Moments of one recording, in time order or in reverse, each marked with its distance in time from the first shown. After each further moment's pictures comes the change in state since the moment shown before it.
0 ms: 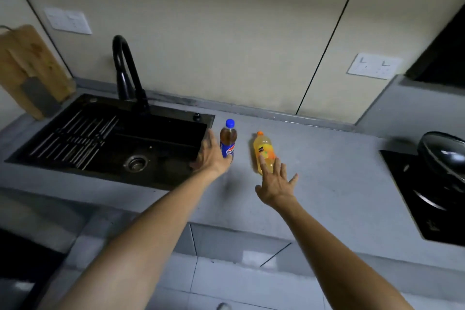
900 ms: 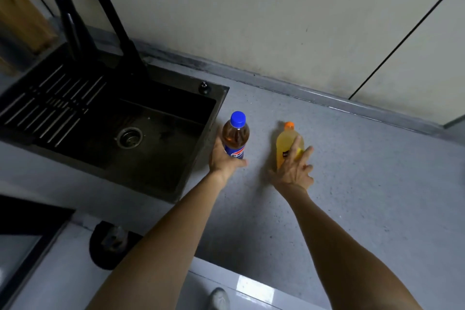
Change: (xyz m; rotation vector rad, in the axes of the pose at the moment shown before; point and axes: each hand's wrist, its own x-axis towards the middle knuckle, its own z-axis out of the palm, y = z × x) left_hand 0.169 -0.029 0.138 -0.682 0.044 -0.302; right_hand 0.231 0.028 0.102 0.104 -0.025 0.217
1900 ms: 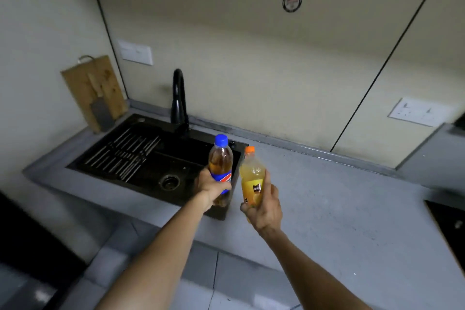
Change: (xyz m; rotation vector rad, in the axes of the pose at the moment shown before) left_hand -0.172 0.039 -0.221 -0.079 0.008 0.063; right_hand -0.271 -0.096 -0.065 0.494 0.177 -0.384
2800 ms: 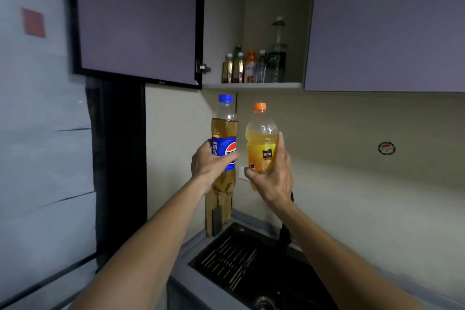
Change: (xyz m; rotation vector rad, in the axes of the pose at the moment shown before) left_hand -0.180 0.185 -0.429 -0.059 0.591 0.696; right_hand -0.097 -0.483 -0.035 0.394 0.397 -0.739
